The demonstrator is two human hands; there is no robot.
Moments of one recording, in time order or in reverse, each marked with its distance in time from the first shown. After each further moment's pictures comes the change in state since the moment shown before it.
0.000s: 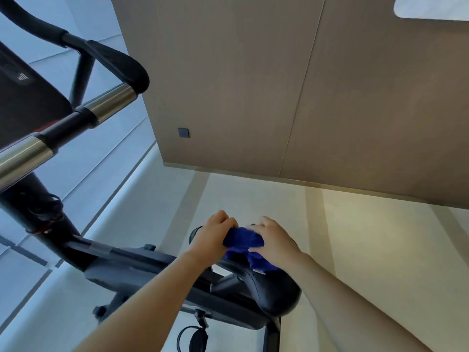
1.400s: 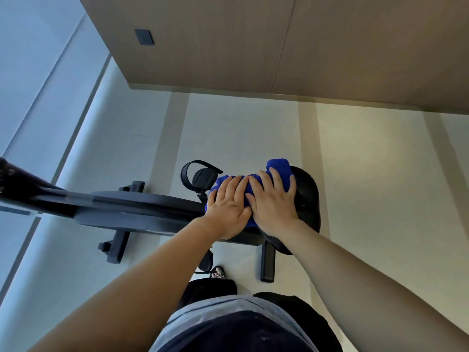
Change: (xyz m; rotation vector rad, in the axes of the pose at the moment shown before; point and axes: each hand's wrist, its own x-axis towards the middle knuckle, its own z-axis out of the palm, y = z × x) left_hand -0.003 -0.044 0.085 0.017 -0.374 -0.084; right_hand 0.010 0.004 0.098 -0.411 0.041 0.264
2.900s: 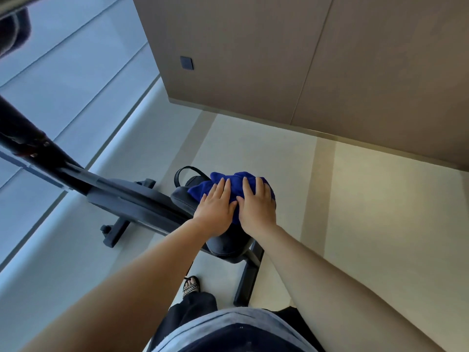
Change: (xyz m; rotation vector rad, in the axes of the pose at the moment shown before) left_hand 0.029 0.127 0.029 -0.011 0.150 -0.339; right_hand -0.012 0.110 -0.028 0.337 -0.122 -0.034
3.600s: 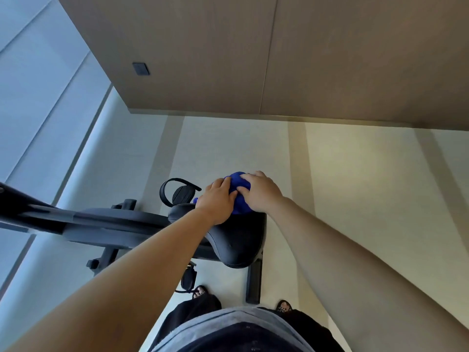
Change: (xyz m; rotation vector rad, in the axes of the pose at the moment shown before) left_hand 0.046 -0.010 -0.030 0.001 -0.107 0.142; right_hand 0.042 -0.002 -0.022 0.168 -0.100 0.153
